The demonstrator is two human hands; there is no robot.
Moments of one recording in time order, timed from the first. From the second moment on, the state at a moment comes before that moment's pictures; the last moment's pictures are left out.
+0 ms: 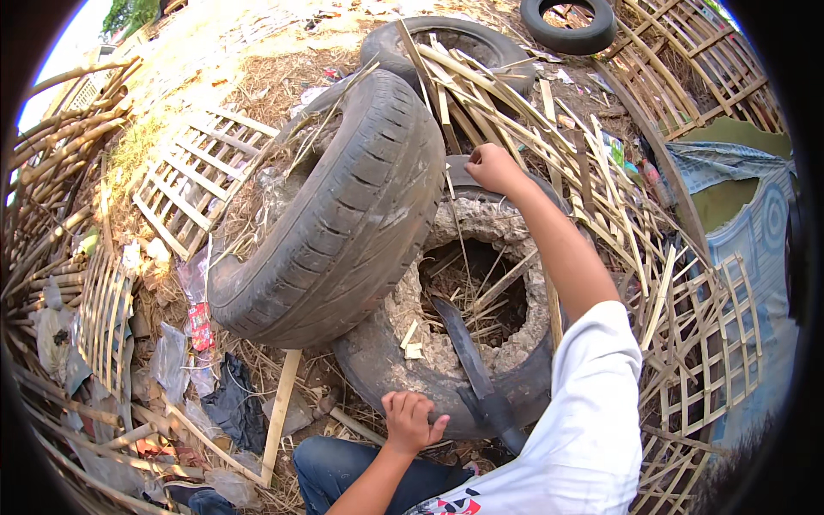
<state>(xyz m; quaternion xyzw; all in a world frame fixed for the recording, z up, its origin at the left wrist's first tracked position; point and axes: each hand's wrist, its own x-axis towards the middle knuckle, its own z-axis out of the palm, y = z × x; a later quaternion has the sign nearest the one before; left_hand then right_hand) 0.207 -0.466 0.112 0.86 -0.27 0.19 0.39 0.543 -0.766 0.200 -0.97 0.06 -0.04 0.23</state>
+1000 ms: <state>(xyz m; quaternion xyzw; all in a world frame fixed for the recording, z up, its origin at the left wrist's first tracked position) 0.213 -0.449 0.123 0.88 -0.30 0.10 0.36 0.679 -0.754 0.167 -0.91 0.12 -0.27 0.29</state>
